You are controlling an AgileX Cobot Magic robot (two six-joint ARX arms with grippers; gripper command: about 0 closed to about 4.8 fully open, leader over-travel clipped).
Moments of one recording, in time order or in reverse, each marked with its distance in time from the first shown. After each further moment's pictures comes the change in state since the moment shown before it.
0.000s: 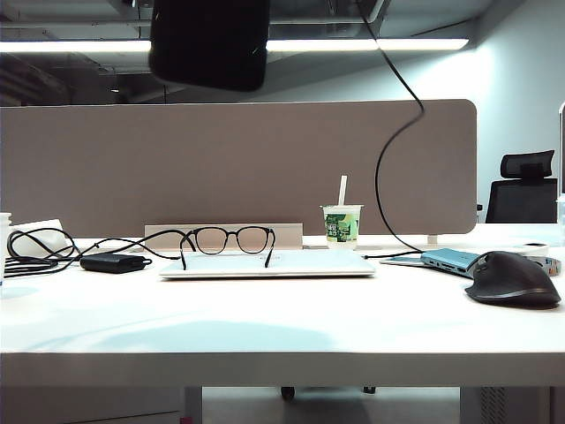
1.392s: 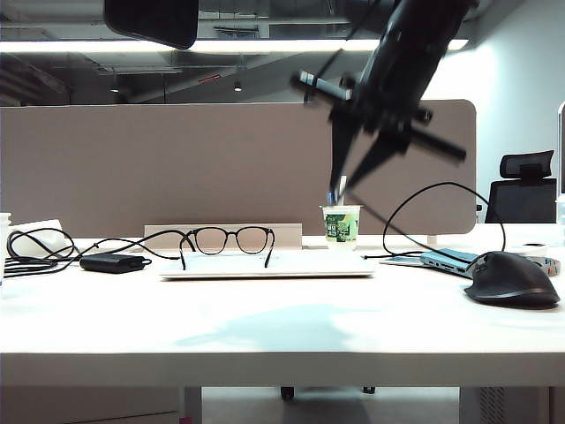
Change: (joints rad) left arm -0.001 -0.215 0.000 -0.031 -0.537 0.114; right arm 0.066 0.446 0.001 -0.560 0.530 0.518
